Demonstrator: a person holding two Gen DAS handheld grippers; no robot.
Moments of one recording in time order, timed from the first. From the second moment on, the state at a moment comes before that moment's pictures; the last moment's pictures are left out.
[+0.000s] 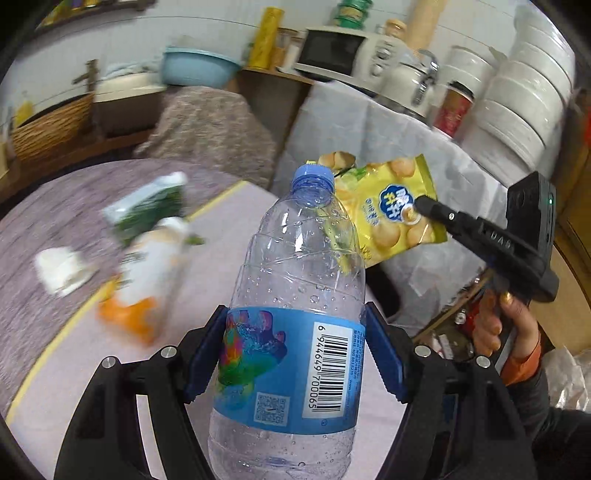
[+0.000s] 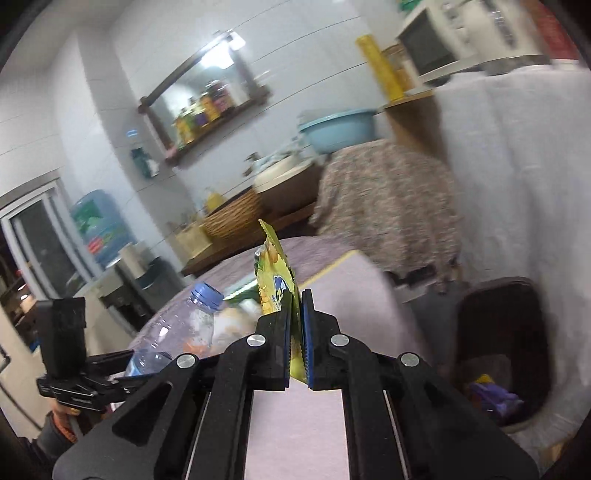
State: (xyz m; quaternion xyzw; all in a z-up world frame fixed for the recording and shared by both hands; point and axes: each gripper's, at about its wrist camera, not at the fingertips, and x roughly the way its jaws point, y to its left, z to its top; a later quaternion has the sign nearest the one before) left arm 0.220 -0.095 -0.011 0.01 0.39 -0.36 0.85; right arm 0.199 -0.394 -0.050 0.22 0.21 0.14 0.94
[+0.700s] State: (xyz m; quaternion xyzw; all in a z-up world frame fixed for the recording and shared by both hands) left arm 0.255 -0.325 -0.064 0.05 0.45 -0.41 0.79; right arm 0.233 -0.537 -0.210 0.22 0.32 -0.09 0.92
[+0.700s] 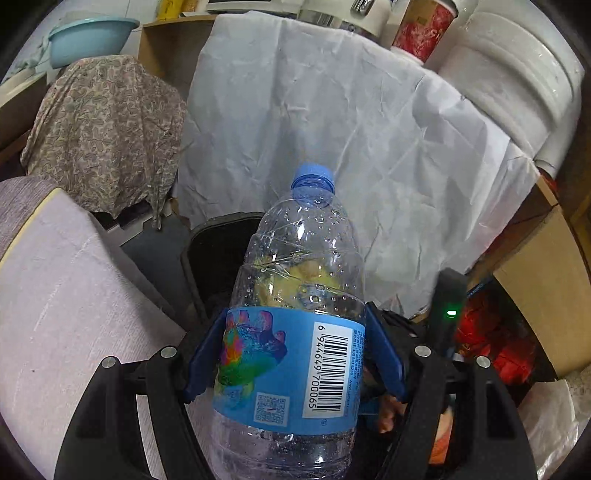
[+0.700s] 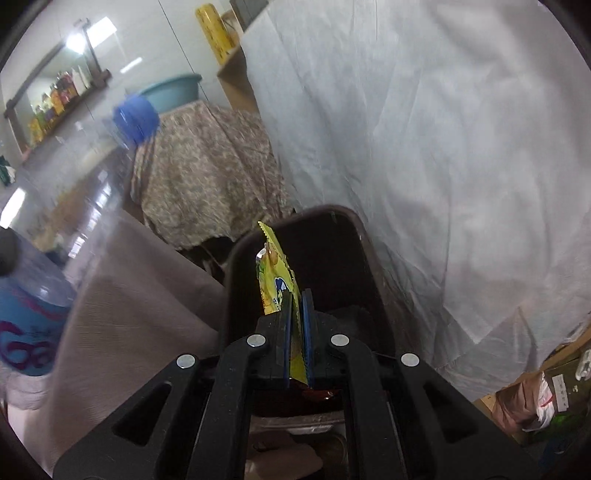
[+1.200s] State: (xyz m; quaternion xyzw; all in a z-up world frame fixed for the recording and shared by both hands) left arm 0.284 -0.361 -0.105 0.05 0.50 -0.37 0.78; right arm 0.251 -0.560 -0.253 0.22 0.33 -0.15 0.91
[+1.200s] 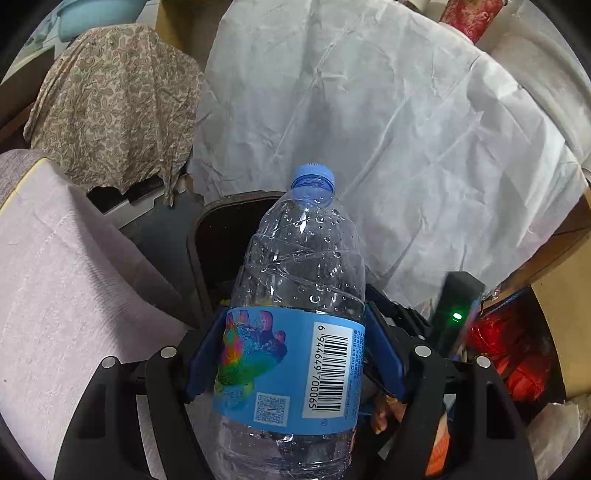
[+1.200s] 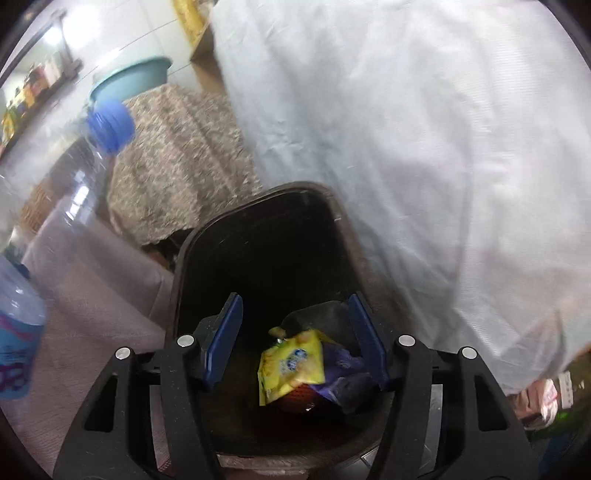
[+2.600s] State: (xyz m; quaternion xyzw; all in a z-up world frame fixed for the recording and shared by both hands) left arm 0.267 -0.378 -0.098 0.06 0.49 -0.41 0.77; right arm 0.155 -0.558 -0.182 0.25 0.26 -0.18 0.91
